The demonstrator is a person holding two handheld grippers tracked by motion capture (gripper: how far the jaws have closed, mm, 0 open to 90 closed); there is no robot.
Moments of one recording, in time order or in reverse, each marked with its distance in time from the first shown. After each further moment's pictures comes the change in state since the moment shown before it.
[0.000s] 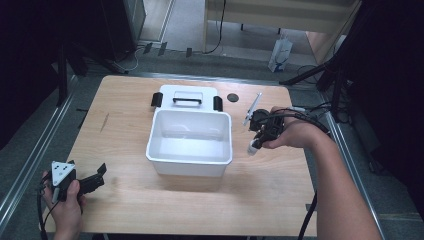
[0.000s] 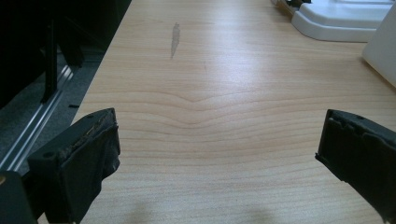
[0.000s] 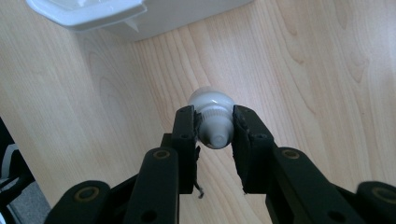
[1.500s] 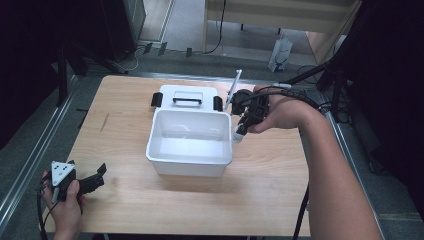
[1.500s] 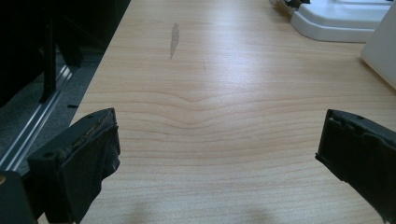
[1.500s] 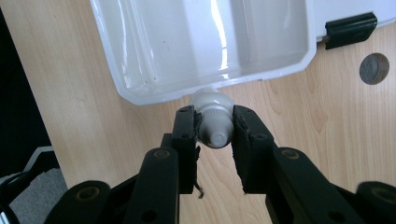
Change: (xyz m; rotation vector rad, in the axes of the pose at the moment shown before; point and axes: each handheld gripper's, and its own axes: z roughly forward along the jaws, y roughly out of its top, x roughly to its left) left arm 0.001 0.000 0.000 0.001 -0.005 -0.003; right arm 0.018 0.062 -0.059 -0.016 -0.006 -0.125
